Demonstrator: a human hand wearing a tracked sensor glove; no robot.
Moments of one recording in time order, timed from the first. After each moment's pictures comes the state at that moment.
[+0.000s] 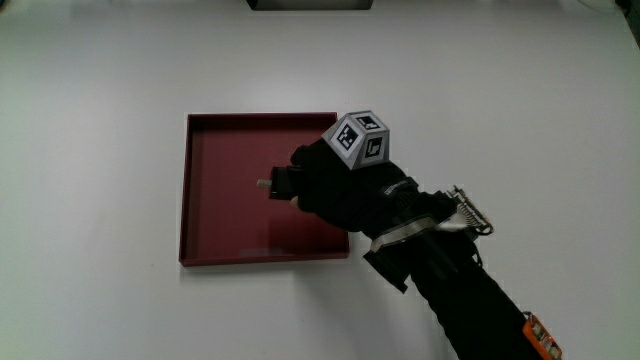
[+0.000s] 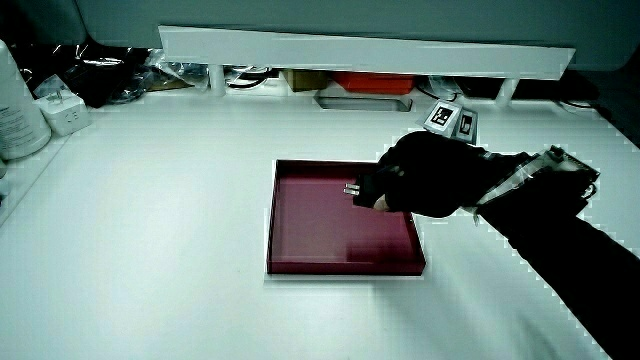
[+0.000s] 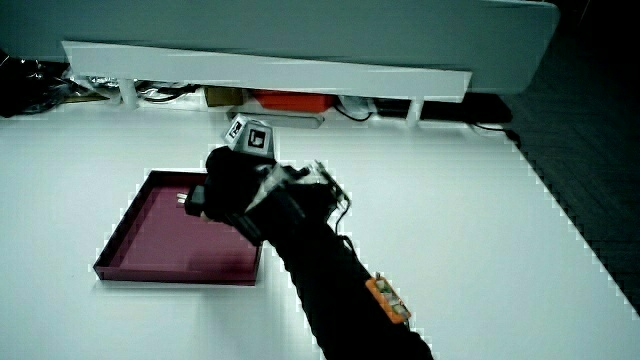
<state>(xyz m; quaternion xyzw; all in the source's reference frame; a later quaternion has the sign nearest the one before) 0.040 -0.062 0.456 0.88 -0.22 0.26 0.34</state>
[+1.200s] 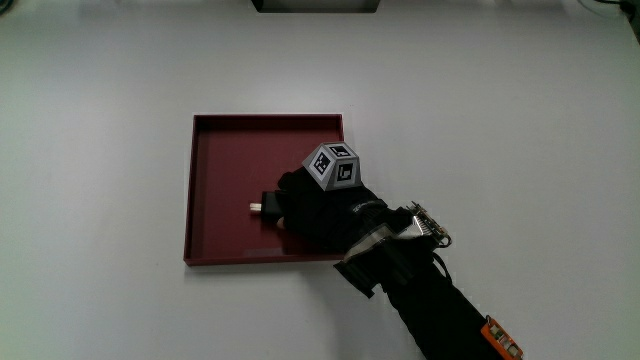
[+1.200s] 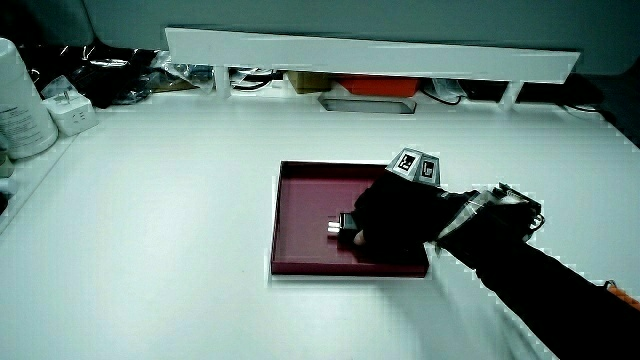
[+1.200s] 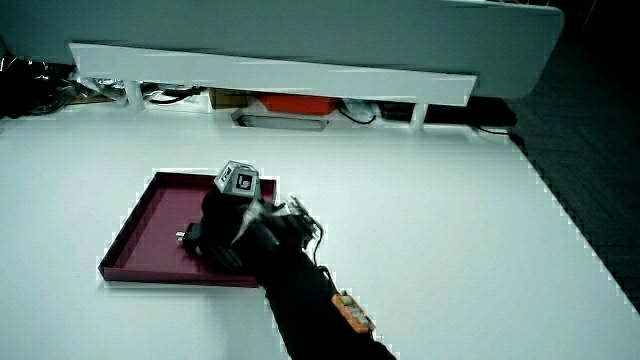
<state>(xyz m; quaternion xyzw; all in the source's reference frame) 0.014 -0.039 0.529 0.86 -0.18 0.24 0.41</state>
